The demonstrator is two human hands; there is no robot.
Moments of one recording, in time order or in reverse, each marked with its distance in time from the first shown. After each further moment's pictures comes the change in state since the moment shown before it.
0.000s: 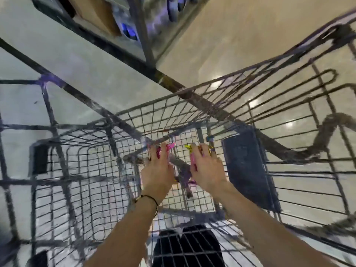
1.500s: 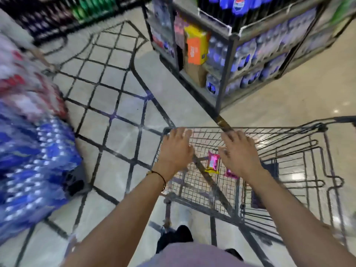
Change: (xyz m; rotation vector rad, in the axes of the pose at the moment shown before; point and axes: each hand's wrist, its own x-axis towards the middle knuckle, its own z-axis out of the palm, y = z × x) left_hand -0.274 -0.077 -0.281 0.055 0.408 0.067; right_hand -0.226 -0.151 -0.235 -0.345 0.376 -0.466
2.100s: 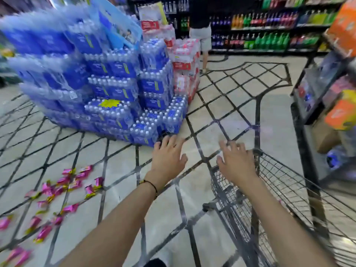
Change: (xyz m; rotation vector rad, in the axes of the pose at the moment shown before) left_hand -0.337 -0.006 -0.064 0.153 0.301 -0.903; right_hand -0.108 -0.182 -0.074 -0.014 0.062 -0.813
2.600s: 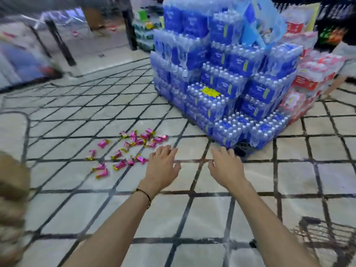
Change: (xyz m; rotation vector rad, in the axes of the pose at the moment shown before) left_hand -0.227 -0.262 -0.025 -0.036 0.018 -0.661; right_hand 0.012 -0.354 0.014 0.064 -0.075 -0.619
